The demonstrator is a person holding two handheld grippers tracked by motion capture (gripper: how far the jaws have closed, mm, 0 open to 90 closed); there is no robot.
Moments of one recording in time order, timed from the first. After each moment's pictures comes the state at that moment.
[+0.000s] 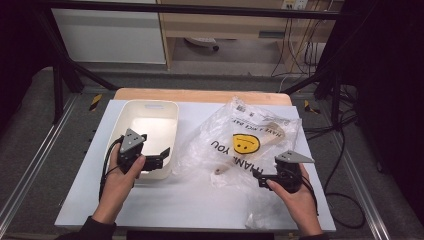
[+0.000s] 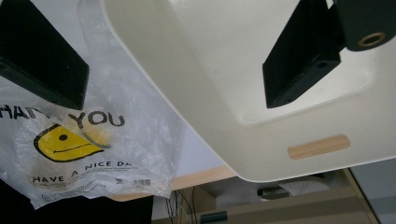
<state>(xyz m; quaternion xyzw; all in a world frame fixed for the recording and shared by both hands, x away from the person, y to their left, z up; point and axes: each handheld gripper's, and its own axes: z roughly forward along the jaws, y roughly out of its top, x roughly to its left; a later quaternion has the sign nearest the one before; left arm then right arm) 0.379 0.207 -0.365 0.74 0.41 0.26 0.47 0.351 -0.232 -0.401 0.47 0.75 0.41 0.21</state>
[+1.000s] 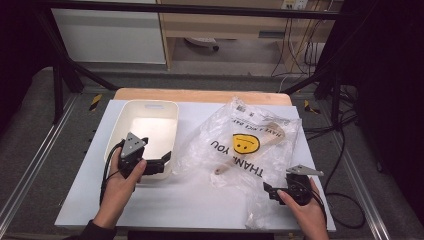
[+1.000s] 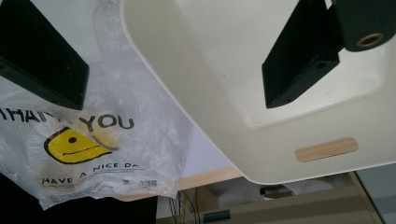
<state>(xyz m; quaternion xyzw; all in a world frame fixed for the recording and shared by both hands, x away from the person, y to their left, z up) 0.369 0.201 -0.367 0.74 0.40 0.25 0.48 0.331 -0.262 -0.438 0.54 0.74 0.36 0.18</state>
